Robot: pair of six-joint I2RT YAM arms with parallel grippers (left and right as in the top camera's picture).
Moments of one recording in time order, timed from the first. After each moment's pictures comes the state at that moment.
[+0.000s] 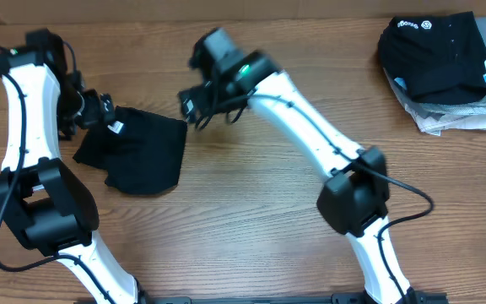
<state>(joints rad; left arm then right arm) 0.28 2.05 1.88 -1.37 -0.01 -0.09 0.65 2.32 2.27 -1.05 -0.26 0.27</state>
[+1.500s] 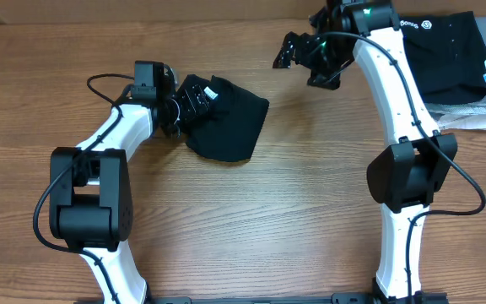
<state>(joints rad) -0.08 2.02 1.32 -0.36 0.45 -0.56 0.21 2.31 2.36 -1.33 -0.46 0.44</state>
